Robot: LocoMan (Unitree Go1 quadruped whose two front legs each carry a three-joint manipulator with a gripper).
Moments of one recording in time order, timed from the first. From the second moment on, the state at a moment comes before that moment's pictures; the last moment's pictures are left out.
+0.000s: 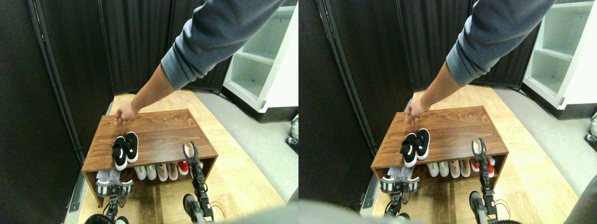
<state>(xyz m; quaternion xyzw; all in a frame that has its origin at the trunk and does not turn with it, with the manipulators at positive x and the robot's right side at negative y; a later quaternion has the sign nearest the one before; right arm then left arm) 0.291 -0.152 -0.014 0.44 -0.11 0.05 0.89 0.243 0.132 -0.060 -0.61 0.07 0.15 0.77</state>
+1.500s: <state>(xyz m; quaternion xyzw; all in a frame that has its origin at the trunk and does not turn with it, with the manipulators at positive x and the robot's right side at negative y) 0.283 -0.168 -0.020 0.42 -0.12 0.03 0.90 0.212 0.141 -0.027 -0.61 0.00 0.19 0.77</state>
